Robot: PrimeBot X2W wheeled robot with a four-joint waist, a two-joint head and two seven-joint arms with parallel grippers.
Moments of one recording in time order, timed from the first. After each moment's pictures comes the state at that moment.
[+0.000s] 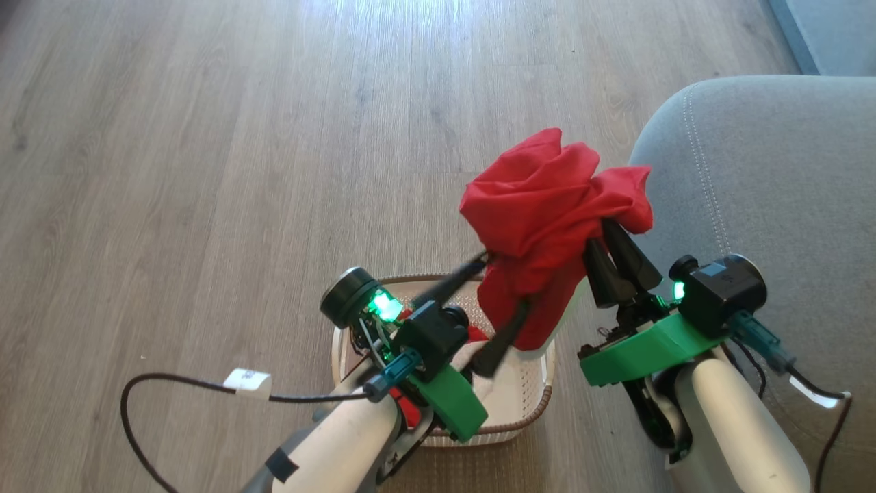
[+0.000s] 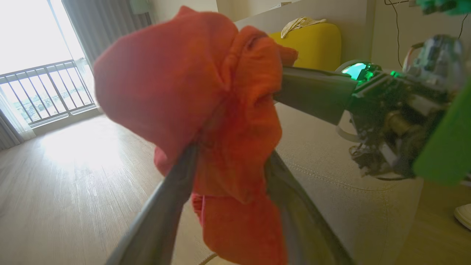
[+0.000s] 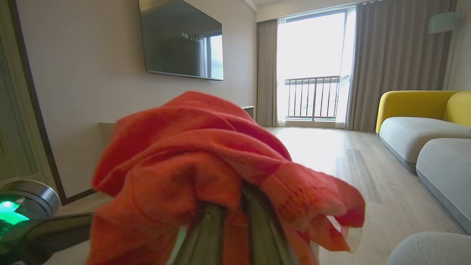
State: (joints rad) left arm -0.38 0.05 -0.71 0.23 -0.15 -0.04 -0.25; right arm -0.24 -0.09 0.30 0.09 0.24 0.13 -0.26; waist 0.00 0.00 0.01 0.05
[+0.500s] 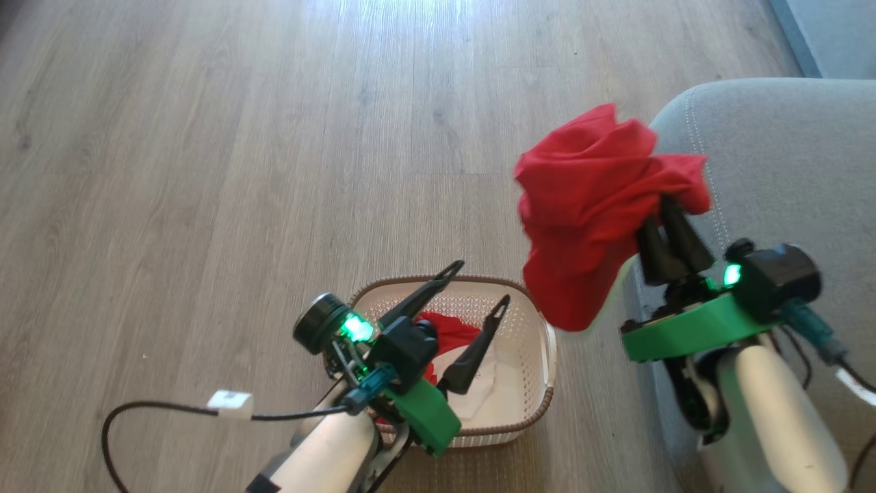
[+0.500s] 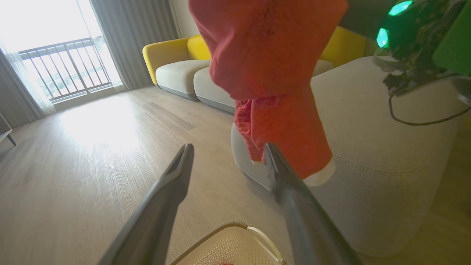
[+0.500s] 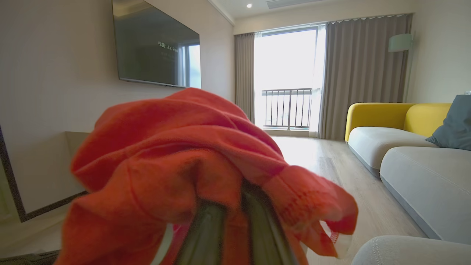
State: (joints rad) left arm -0.31 0.06 -0.65 0.25 -0.11 -0.03 -0.25; right arm -0.23 -0.10 0.19 0.08 0.21 0.13 -0.26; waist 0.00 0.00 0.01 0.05
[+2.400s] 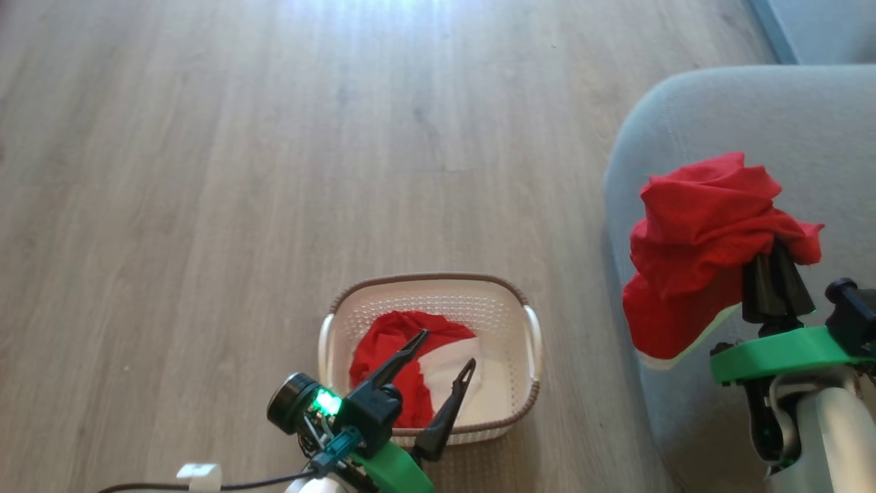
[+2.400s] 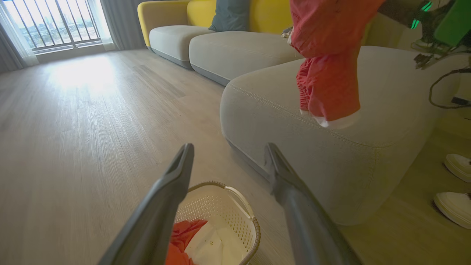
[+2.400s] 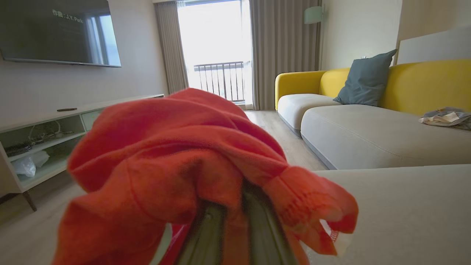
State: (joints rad) left arm -0.08 0.06 -0.52 0.20 -0.09 -0.07 -0.25; right arm -0.12 -0.11 -0.08 0.13 0.21 0.13 -0.26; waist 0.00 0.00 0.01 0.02
